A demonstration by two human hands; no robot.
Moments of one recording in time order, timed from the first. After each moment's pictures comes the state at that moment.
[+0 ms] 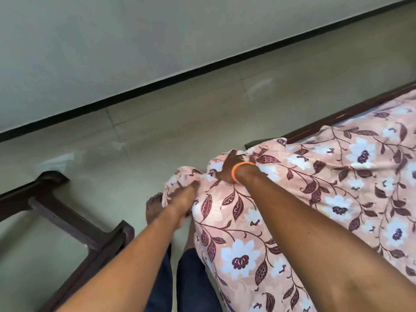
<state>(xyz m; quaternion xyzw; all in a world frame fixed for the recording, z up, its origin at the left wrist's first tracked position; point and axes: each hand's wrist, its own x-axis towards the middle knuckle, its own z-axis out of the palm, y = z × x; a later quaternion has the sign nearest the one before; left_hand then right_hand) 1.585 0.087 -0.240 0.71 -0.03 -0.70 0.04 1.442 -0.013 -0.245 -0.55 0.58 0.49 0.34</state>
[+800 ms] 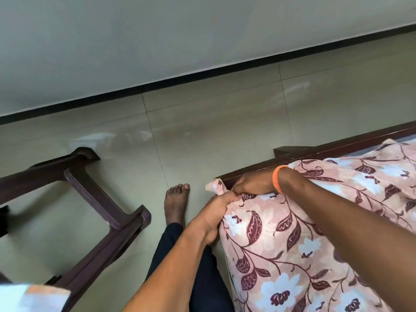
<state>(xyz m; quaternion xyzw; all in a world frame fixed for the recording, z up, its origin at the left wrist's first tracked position) 1.577 0.113 -0.214 0.52 0.10 -0.83 0.17 1.468 -0.013 -0.211 -0.57 0.36 0.47 0.56</state>
